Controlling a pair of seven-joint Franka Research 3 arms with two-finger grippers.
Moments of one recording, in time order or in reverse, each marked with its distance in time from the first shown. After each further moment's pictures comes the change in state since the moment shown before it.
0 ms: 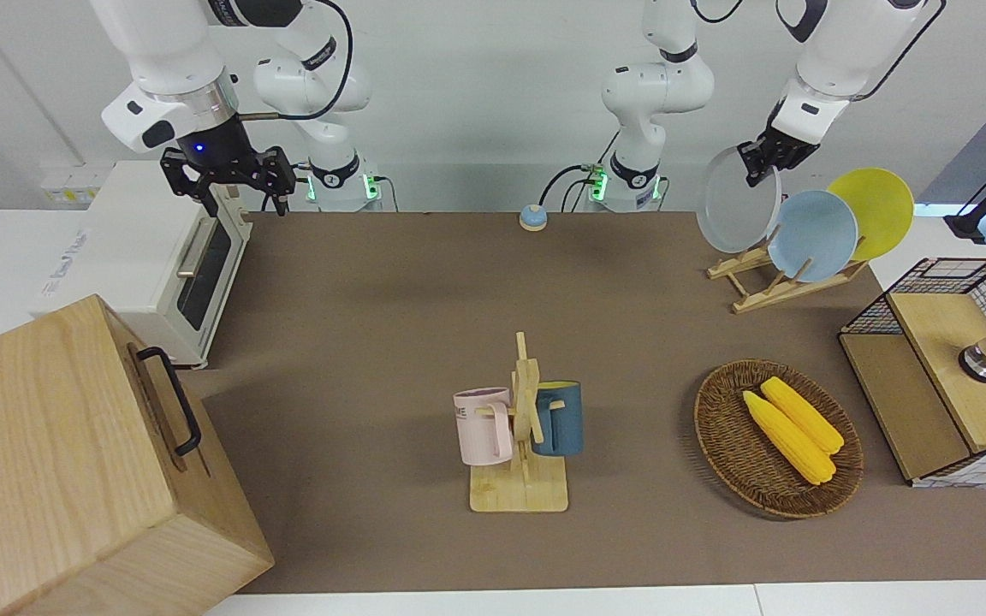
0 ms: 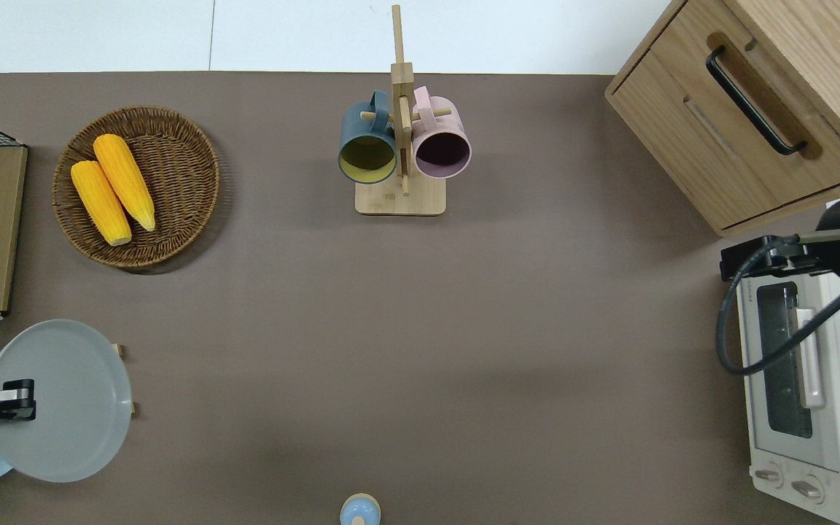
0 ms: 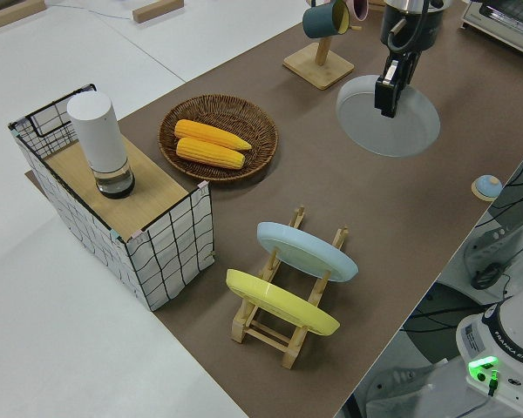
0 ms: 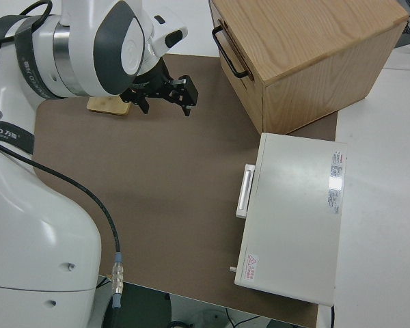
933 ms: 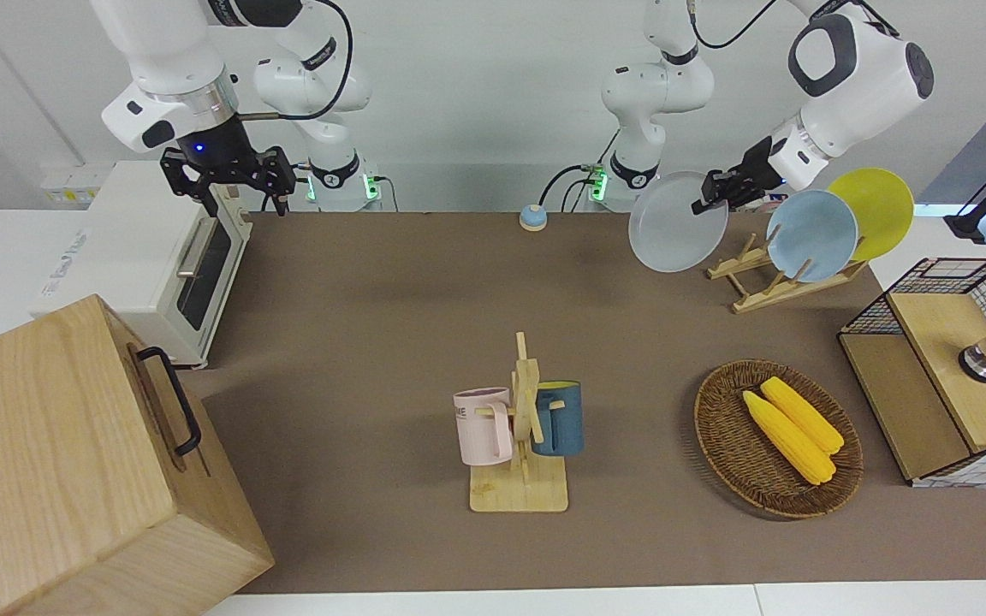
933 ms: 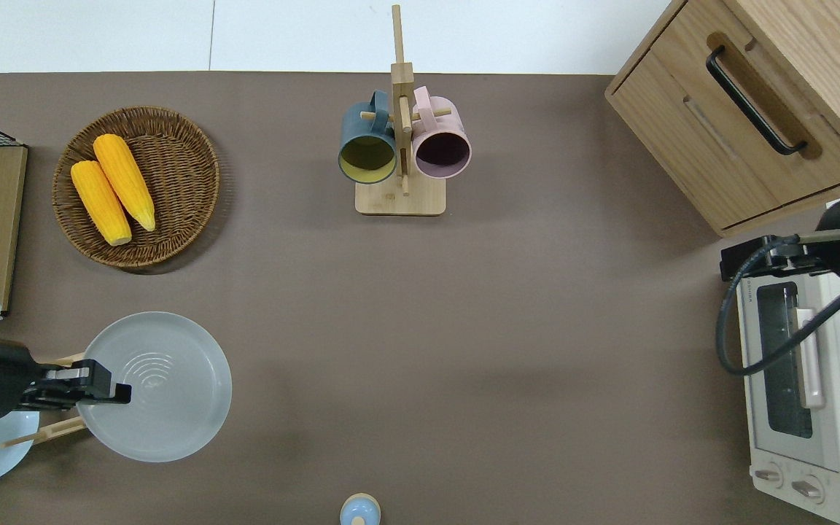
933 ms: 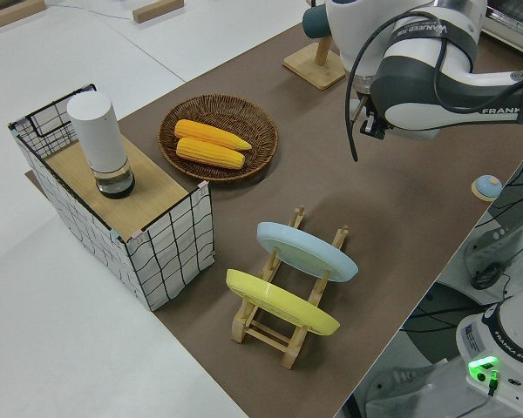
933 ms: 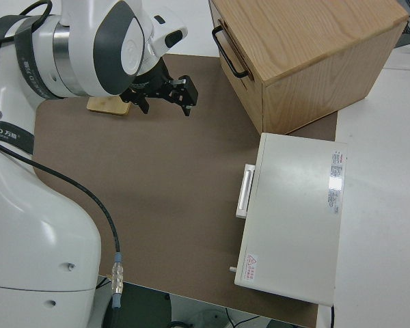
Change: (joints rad) left arm 0.054 0.072 0.026 -0.194 -0.261 0.139 0.250; right arm 0.000 0.000 0.000 0.000 0.000 0.000 0.000
